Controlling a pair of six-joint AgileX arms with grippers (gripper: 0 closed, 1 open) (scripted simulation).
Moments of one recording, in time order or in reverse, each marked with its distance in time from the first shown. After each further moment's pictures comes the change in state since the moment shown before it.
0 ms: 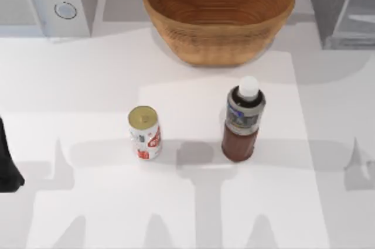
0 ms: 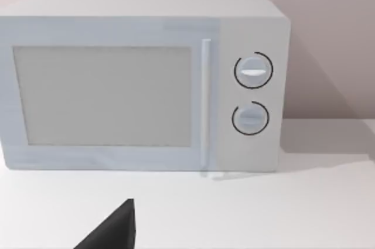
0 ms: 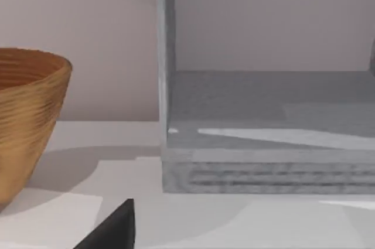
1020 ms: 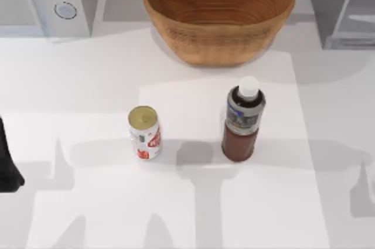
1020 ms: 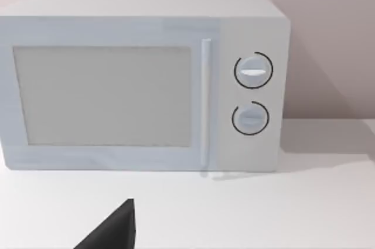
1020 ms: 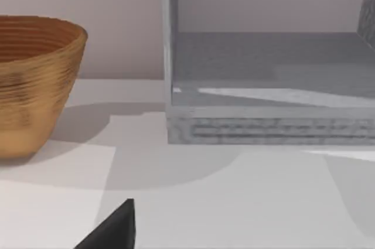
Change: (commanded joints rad) left arm 0.000 0.000 0.000 0.000 0.000 0.000; right arm -0.006 -0.382 0.310 -0.659 -0.002 -0.003
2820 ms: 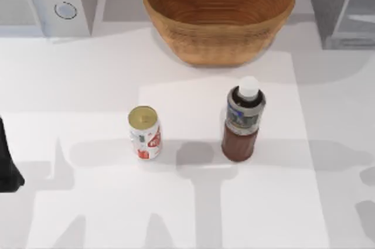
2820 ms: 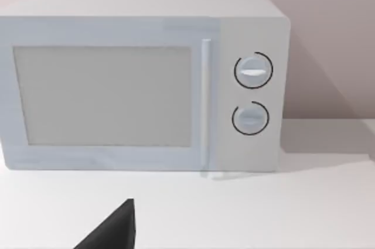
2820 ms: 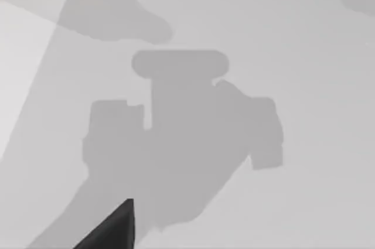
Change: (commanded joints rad) left arm 0.000 0.000 0.000 0.000 0.000 0.000; right arm -0.660 0.806 0.635 -0.773 -0.439 -0.806
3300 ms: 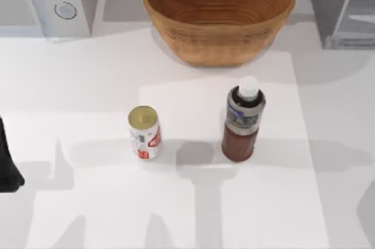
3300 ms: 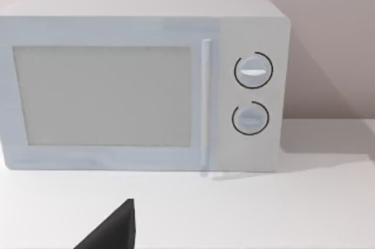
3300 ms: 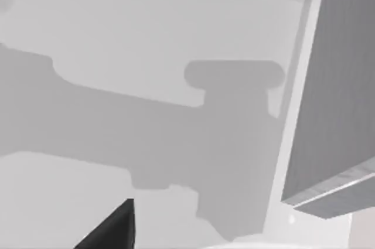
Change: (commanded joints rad) left arm 0.000 0.000 0.000 0.000 0.000 0.000; right arm -0.728 0.874 0.236 -0.004 -0.337 -0.891
